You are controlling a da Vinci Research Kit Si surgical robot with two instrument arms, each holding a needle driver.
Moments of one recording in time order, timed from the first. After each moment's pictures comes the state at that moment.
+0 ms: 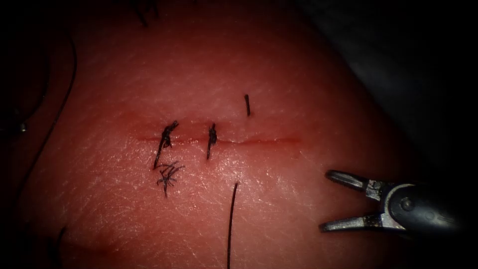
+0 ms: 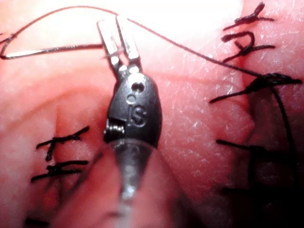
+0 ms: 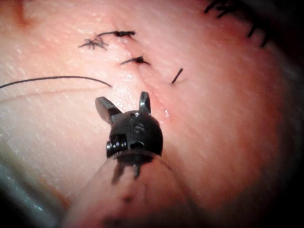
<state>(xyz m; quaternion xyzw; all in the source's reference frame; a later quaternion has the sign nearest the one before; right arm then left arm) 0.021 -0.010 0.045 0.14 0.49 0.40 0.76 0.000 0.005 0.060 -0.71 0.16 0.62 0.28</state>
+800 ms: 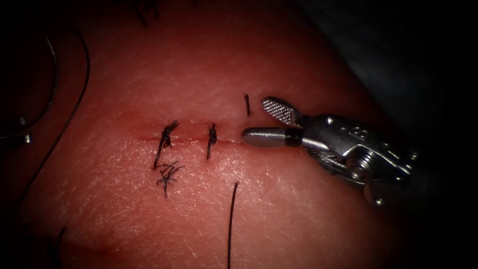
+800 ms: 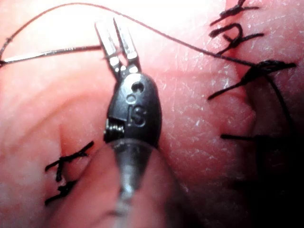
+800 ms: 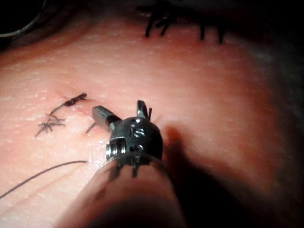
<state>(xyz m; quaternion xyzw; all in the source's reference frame) 0.030 -0.004 0.051 0.11 0.45 0.52 0.71 -0.001 0.005 0.060 -0.70 0.18 0.64 0.24</state>
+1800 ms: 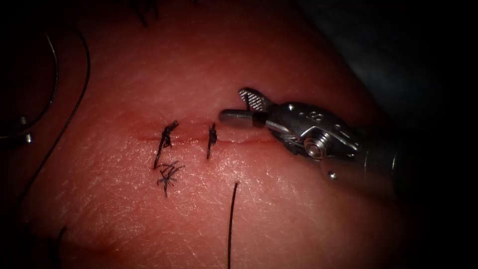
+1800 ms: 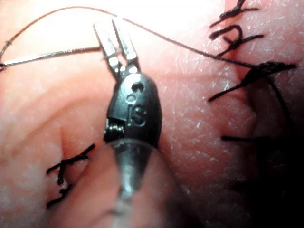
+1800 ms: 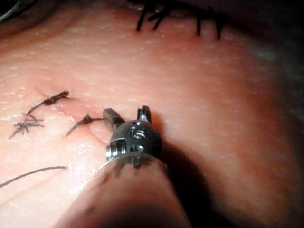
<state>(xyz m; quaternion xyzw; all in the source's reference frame) 0.032 -0.004 0.058 0.09 0.42 0.53 0.74 -0.001 0.005 0.060 -0.70 0.18 0.65 0.24</state>
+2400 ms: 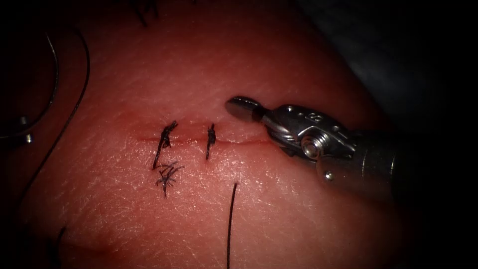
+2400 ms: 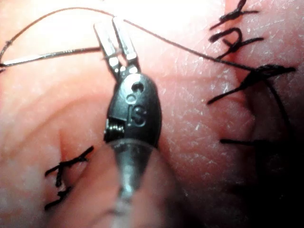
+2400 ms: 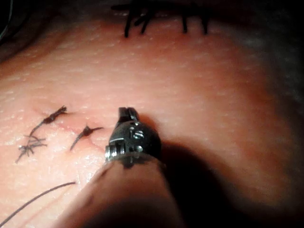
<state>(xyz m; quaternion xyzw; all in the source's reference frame) 0.032 -0.002 0.055 0.10 0.43 0.60 0.67 -0.002 0.005 0.060 -0.70 0.18 0.65 0.24</state>
